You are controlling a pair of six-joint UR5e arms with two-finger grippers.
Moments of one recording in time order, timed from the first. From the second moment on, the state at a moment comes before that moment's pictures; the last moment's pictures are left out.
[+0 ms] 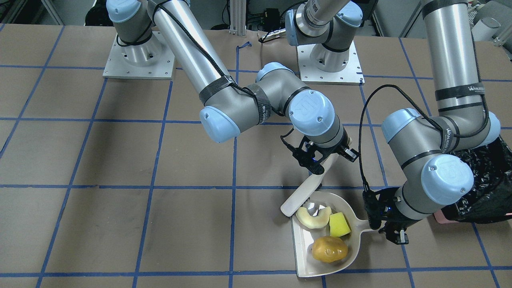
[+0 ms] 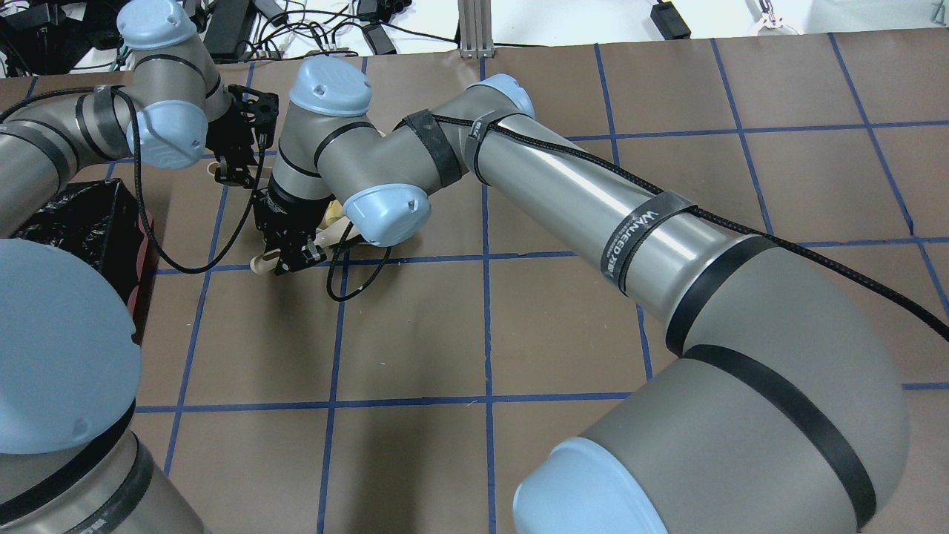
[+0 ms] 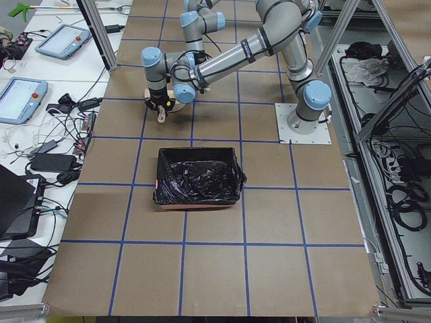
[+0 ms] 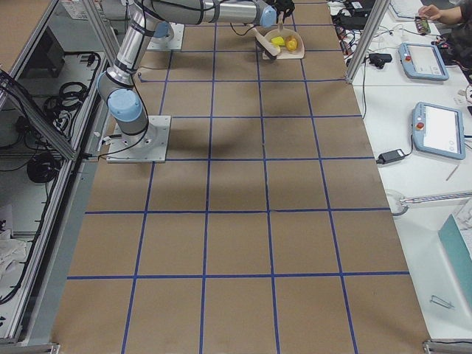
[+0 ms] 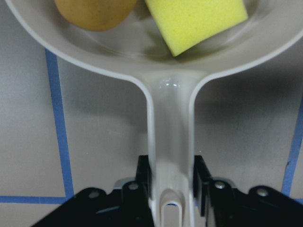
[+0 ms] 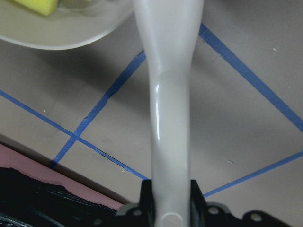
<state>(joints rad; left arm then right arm) -1.38 -2.13 -1.51 -1.05 1.65 1.74 2.16 -0.84 1.18 -2.05 -1.01 1.48</state>
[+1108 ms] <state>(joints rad) -1.37 -2.11 -1.51 -1.05 1.63 1.73 2.15 -0.98 1.23 -1.77 -1.18 1.40</state>
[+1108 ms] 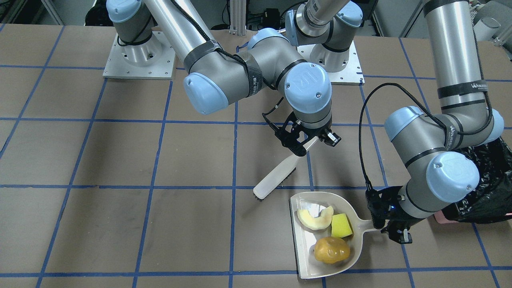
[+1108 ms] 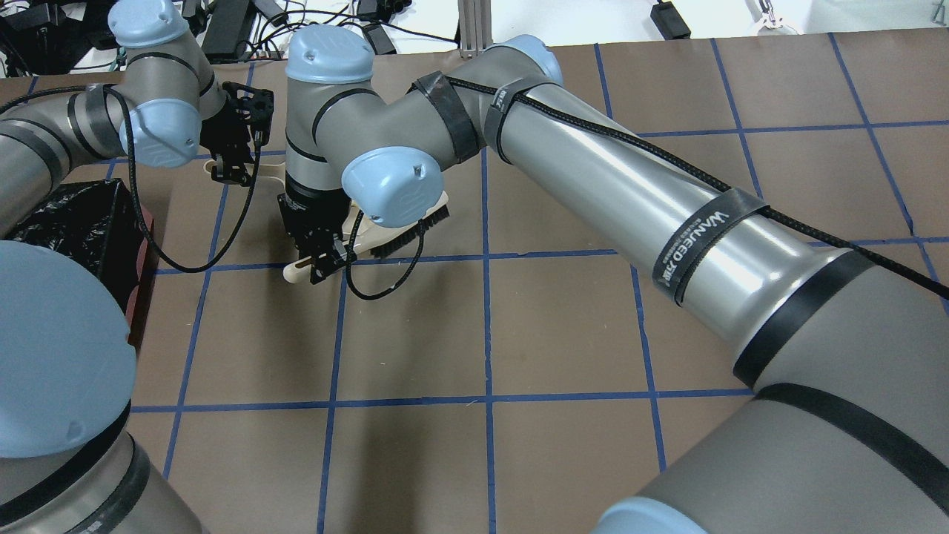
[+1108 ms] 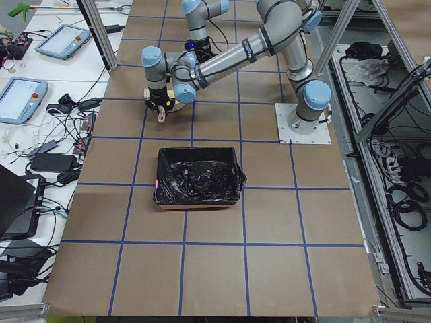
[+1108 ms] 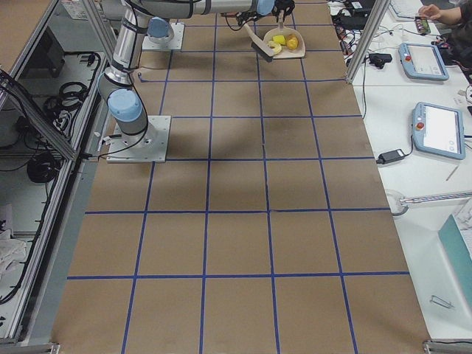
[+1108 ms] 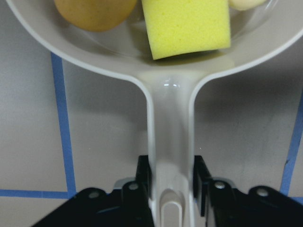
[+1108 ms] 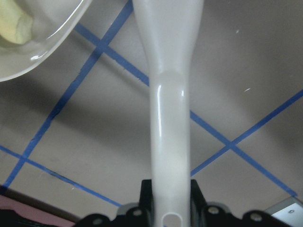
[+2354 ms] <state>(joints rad) -1.05 -1.89 -1.50 -1.36 1.49 1.97 1.74 -1.25 1.36 -1.43 -1.53 0.31</state>
